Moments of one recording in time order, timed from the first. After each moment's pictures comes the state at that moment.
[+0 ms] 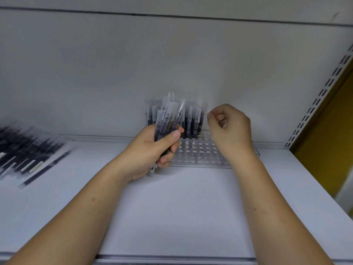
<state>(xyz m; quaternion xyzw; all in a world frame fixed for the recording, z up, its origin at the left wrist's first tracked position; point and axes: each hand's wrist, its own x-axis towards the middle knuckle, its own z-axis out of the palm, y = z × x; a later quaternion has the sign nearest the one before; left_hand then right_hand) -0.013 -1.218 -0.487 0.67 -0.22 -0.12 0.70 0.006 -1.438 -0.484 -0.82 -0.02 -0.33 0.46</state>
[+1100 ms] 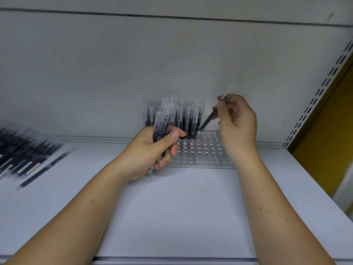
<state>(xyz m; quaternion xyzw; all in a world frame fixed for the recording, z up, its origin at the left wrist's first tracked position) -0.011 -1.220 -0.491 0.71 -0.23 -0.08 0.66 0.004 -1.442 -0.475 -0.71 -0.08 -0.37 0.60</state>
